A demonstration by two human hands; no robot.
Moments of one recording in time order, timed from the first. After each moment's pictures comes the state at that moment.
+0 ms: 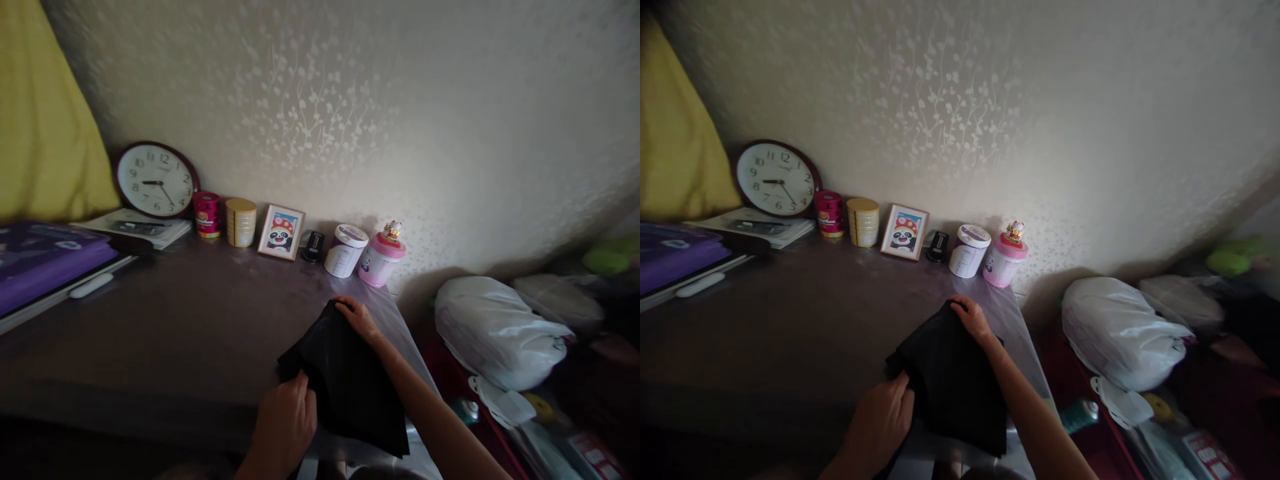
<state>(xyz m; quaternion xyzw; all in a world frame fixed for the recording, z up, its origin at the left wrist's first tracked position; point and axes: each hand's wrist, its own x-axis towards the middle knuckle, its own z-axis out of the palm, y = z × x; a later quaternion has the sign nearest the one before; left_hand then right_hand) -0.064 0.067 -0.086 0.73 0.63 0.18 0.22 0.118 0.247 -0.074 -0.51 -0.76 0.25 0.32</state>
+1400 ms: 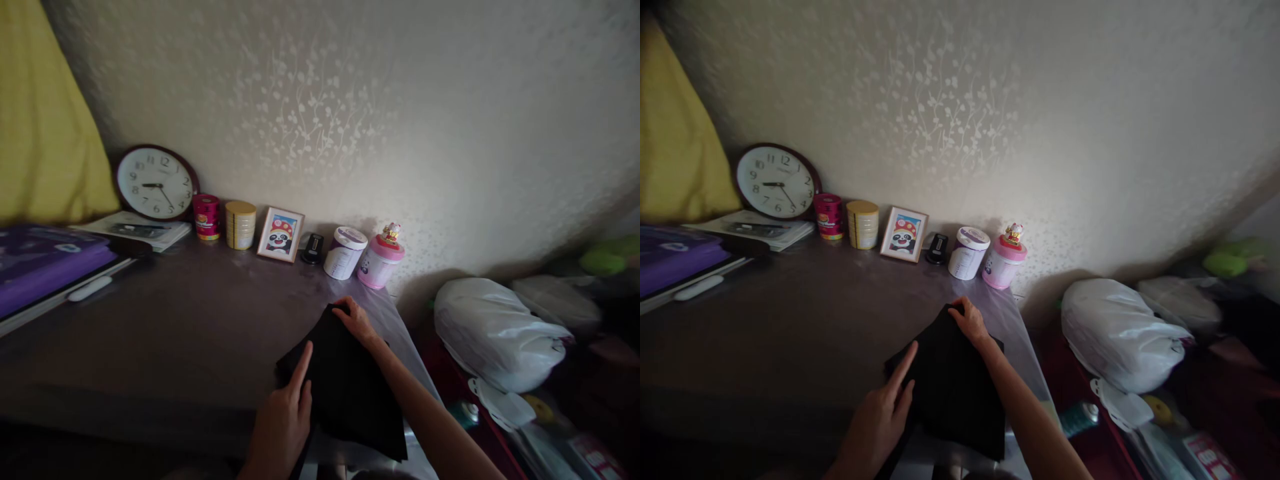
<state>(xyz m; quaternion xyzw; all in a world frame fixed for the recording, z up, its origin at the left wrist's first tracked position) -0.063 0.066 -0.102 0.66 0.63 0.32 0.25 0.117 0.250 -0.082 -0.56 -0.77 0.14 0.28</state>
